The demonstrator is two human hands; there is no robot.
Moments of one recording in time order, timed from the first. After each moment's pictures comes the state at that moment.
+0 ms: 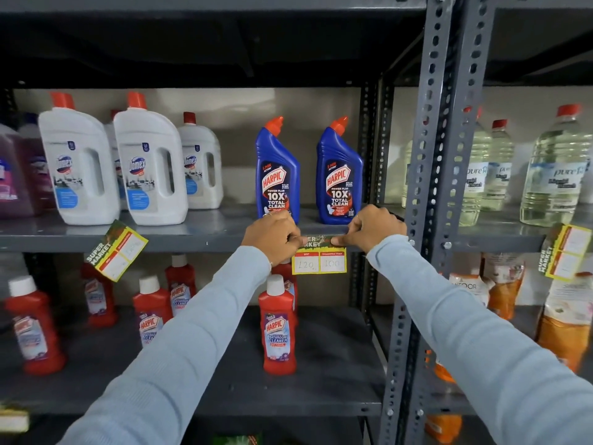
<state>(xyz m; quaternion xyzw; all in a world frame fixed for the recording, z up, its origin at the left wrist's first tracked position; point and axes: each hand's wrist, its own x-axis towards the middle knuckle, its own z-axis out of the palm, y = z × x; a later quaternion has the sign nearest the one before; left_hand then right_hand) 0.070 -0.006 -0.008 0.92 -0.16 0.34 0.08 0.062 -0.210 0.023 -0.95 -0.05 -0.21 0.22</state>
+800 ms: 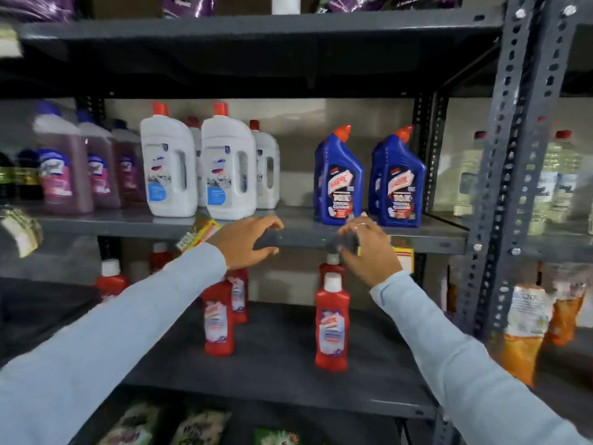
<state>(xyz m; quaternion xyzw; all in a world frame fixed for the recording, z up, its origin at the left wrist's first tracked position) -0.024 0.158 0.000 0.94 -0.18 0.28 0.07 0.013 -0.102 -0.024 -0.85 -0.28 -0.32 0.30</state>
